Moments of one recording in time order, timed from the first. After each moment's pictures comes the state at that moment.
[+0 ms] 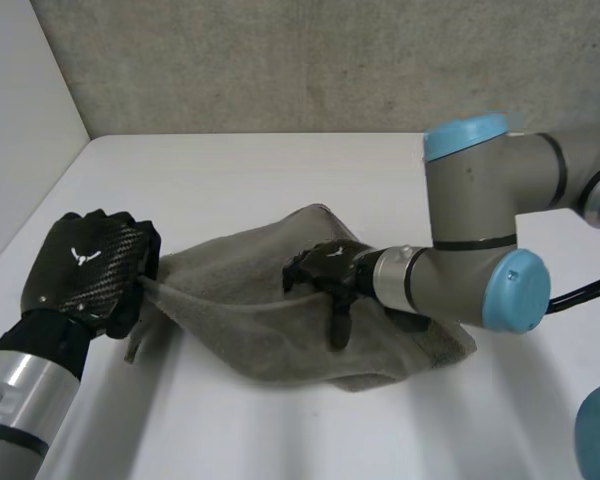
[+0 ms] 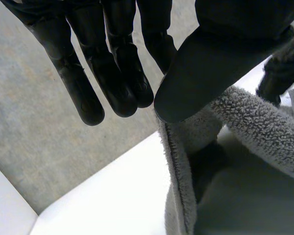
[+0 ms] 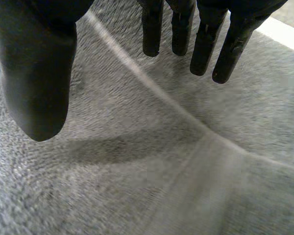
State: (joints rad) left arm 4.34 -1.29 -2.20 3.51 -1.52 3.39; right arm 2.15 -0.72 0.80 0.60 1.15 2.75; left_hand 1.20 1.22 1.22 1.22 1.03; right_hand 0.33 0.32 0.32 0.32 0.17
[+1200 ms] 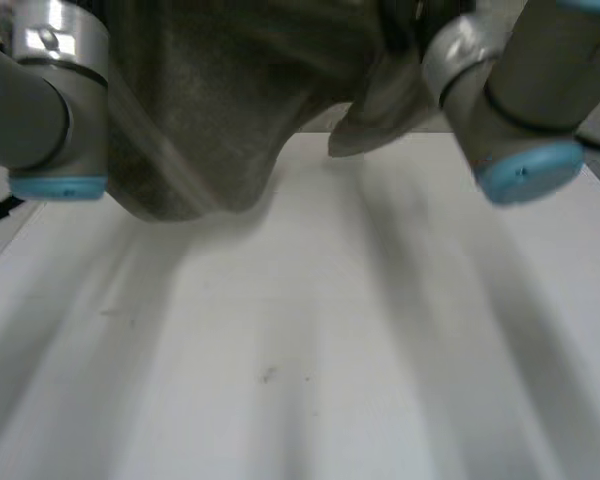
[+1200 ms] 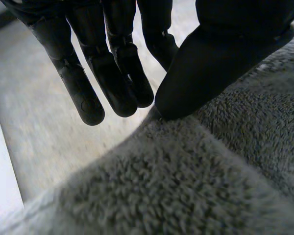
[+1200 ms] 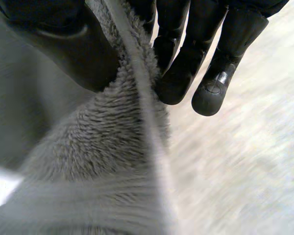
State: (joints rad) left arm 4.33 -1.99 -1.10 3.80 -1.59 3.45; right arm 2.10 -0.86 0.50 0.10 1.50 2.60; left_hand 1.21 1.22 1.22 1.22 1.03; right_hand 1.33 1.33 1.33 1.34 1.16
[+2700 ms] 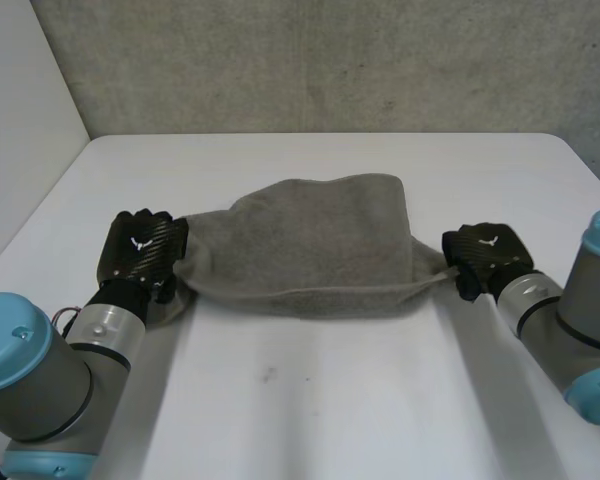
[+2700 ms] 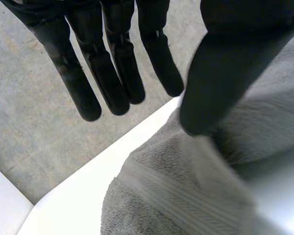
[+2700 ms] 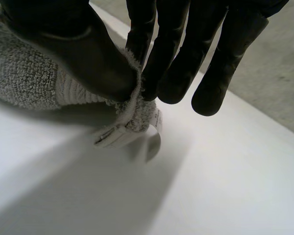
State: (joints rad) left arm 4.35 -1.87 -2.02 3.89 -1.55 3.46; right arm 1.82 -1.12 1.69 -0.26 1.41 2.82; left_hand 0.87 0.87 0.87 0.87 0.69; right_hand 1.31 1.33 1.34 1.34 1.16
